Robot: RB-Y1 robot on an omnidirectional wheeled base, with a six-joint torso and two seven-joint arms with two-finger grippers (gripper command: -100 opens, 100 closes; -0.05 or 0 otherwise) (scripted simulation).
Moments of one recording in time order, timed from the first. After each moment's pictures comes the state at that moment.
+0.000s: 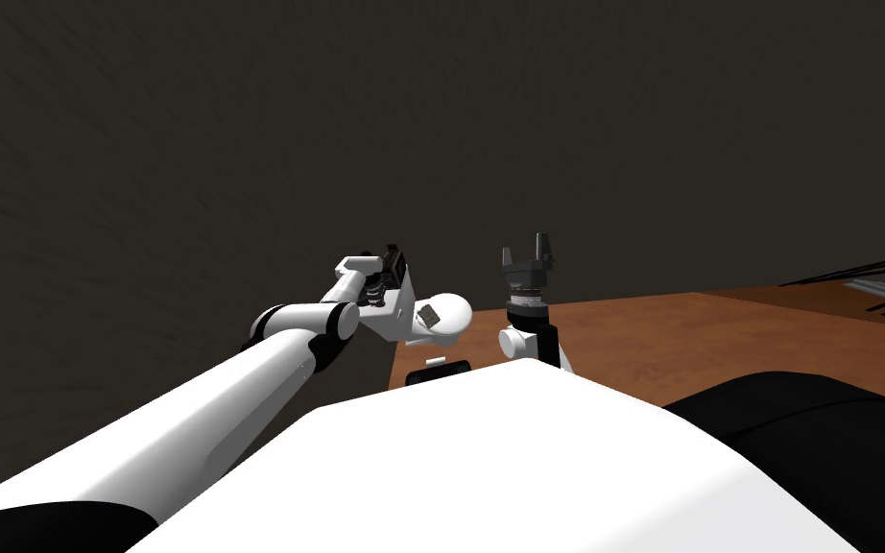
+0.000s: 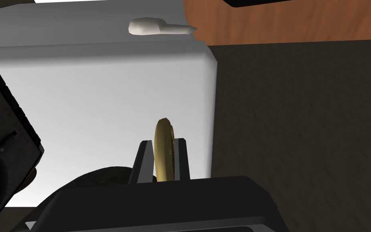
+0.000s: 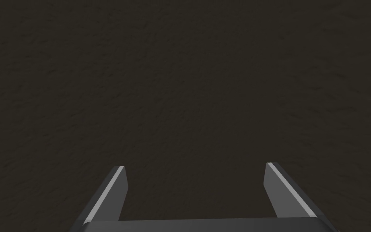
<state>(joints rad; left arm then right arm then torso) -1.05 0.27 0.15 -0.55 0.08 1.54 -0.09 0.46 -0.01 0.03 -2.34 -0.05 -0.49 -0.13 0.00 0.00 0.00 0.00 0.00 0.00</state>
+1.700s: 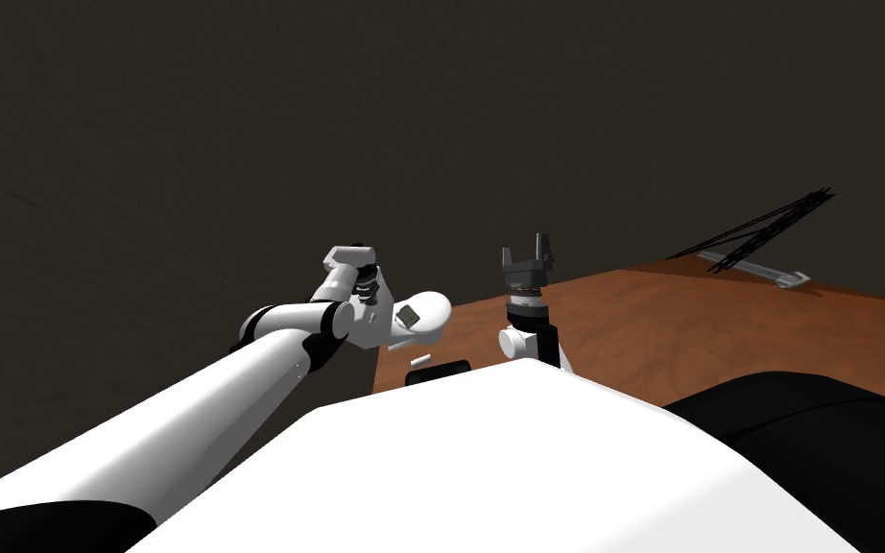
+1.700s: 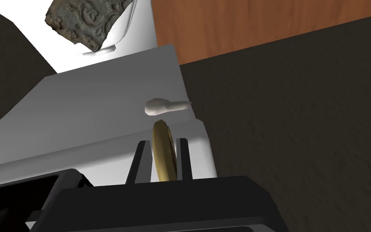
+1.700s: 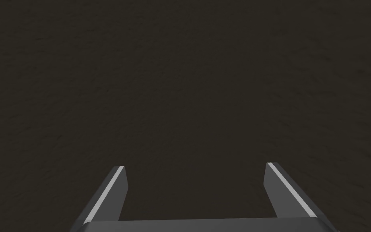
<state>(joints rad) -1.05 0.31 0.16 -0.69 0.05 1.75 -0.16 0.46 -0.01 0.03 -2.34 -0.05 -0.49 -0.13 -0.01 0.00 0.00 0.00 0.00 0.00</state>
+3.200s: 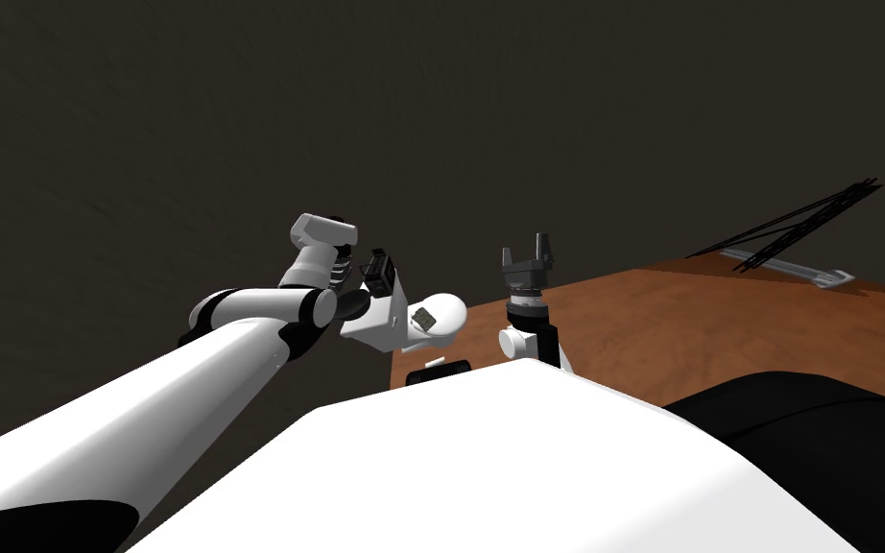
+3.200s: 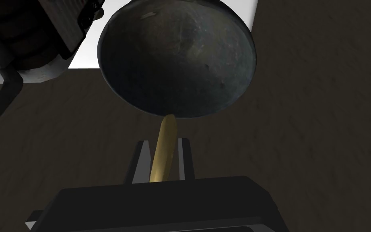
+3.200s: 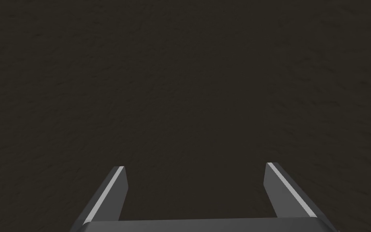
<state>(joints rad) -1.16 0.45 0.08 -0.78 -0.11 1.87 -0.11 0.46 -0.01 0.03 -2.34 -0.05 -0.49 -0.13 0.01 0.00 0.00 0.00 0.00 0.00</state>
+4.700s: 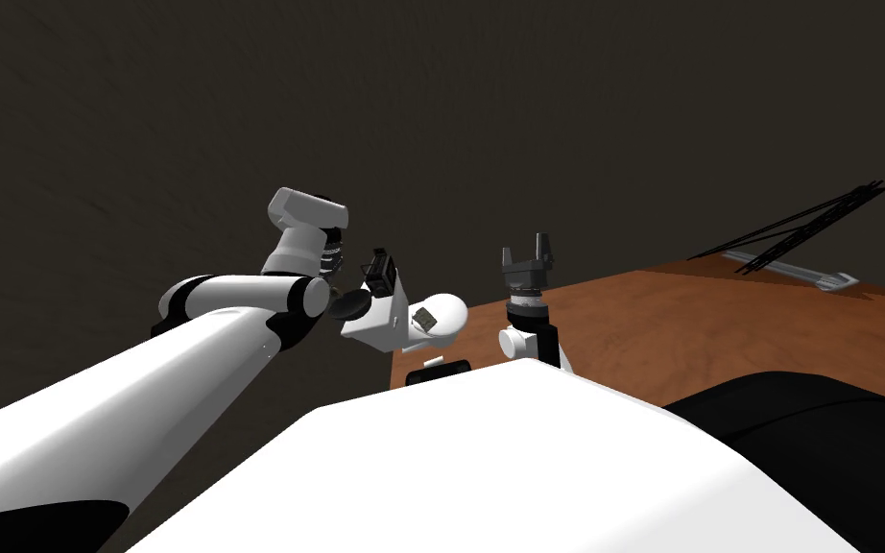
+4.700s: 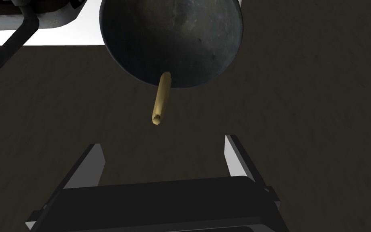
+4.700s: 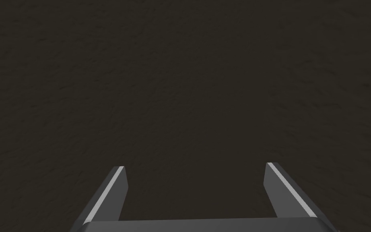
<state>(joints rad) -1.25 0.49 0.07 -0.80 -0.12 1.99 -0.16 0.46 -0.01 0.03 -2.34 -0.05 -0.49 -0.13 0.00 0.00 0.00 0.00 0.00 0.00</state>
